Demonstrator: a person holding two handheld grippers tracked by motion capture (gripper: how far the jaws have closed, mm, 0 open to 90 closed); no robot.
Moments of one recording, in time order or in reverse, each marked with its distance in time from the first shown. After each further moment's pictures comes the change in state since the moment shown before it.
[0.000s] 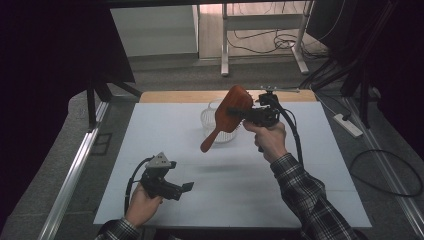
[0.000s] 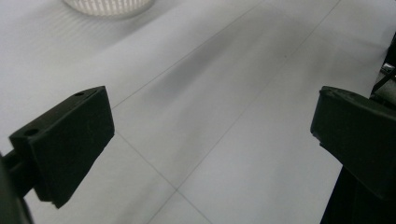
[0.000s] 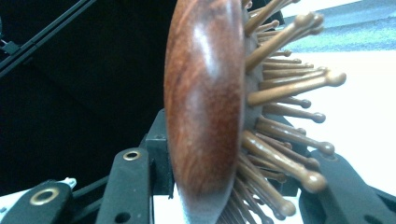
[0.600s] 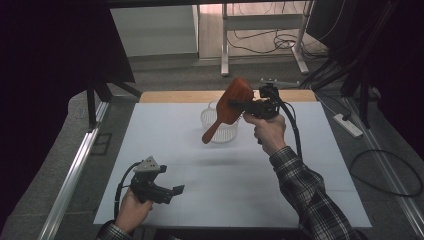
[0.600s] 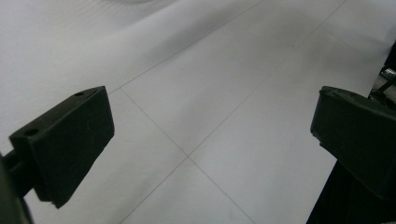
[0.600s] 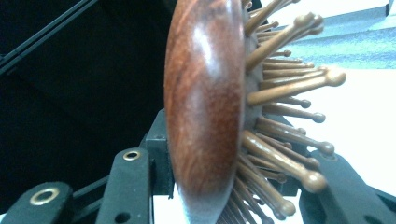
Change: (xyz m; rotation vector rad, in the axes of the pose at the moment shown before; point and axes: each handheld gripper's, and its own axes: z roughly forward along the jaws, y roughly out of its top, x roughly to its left) left arm 0.006 -0.019 -0.019 -0.006 0.022 -0.043; right arm -0.005 0.018 0.005 -0.029 -0.043 -0.008
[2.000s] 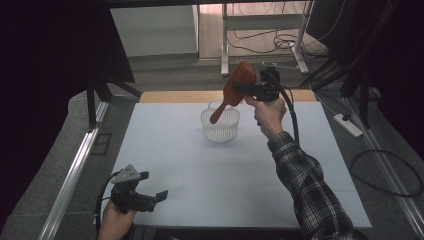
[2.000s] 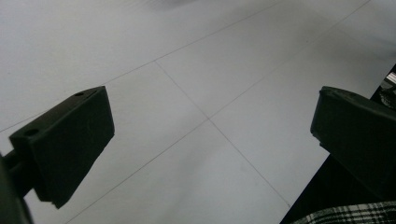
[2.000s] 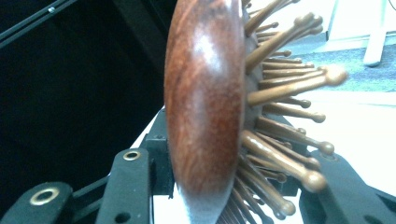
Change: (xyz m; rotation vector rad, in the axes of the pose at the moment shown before) left arm 0.001 -0.028 -0.039 -0.035 0.079 -0.057; right arm -0.021 0.038 0.018 -0.057 -0.153 -0.021
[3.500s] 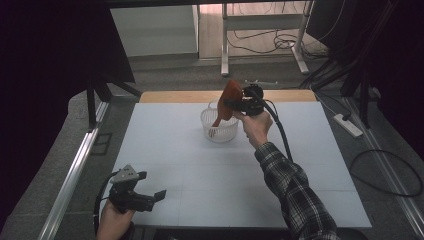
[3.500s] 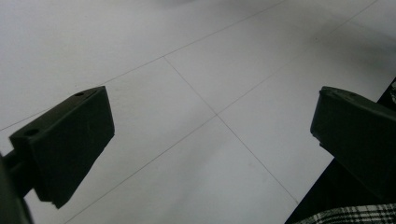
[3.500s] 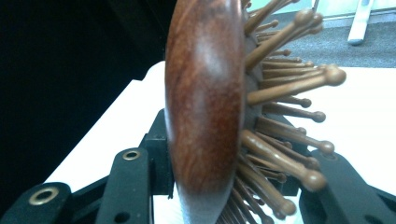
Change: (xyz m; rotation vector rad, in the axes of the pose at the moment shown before) left arm 0.003 -0.001 -0.001 0.008 0.018 -0.010; right arm -0.008 -0.050 0.048 0.081 -0.080 -0.036
